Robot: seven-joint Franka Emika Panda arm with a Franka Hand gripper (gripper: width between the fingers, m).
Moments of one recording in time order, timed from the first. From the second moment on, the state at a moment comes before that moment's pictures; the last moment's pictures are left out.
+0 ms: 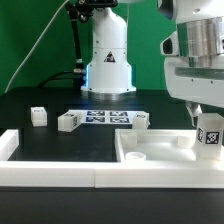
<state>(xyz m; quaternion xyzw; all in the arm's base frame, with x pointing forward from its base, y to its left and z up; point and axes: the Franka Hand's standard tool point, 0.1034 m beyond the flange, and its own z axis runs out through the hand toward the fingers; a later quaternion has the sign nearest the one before) 0.618 0.129 0.071 -0.86 0.50 0.02 0.08</state>
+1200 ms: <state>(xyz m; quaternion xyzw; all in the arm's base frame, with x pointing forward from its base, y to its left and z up) 0.625 0.109 0.077 -1.00 -0.03 -0.02 0.03</state>
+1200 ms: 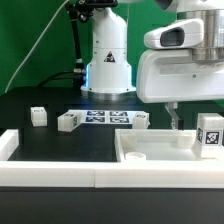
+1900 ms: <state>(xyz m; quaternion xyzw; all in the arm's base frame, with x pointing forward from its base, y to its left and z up) 0.623 0.113 0.075 -0.99 0.11 -0.02 0.05</state>
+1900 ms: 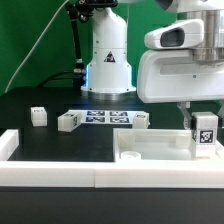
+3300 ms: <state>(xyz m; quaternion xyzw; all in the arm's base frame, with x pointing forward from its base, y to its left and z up) 0.618 0.119 0.072 -0.73 0.68 0.02 0.08</state>
